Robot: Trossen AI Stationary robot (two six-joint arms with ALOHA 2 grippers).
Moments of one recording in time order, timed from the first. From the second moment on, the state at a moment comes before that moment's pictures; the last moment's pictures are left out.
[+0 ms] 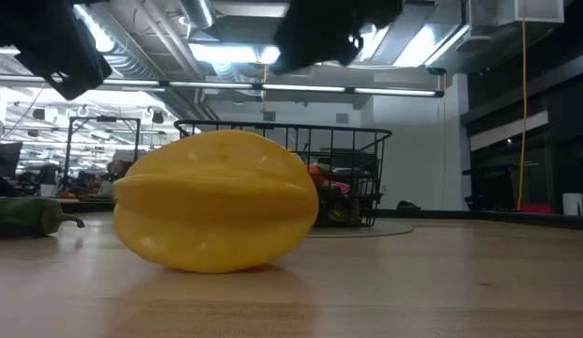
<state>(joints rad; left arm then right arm) -0.66 1.10 0.57 -0.09 -0.44 -0.68 0.40 1.81 1.31 -0.23 0.23 0.19</state>
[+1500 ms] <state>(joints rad) -0.67 1.11 0.57 -0.12 -0.56 -0.67 0.36 2.00 1.45 -0.21 0.21 0.23</state>
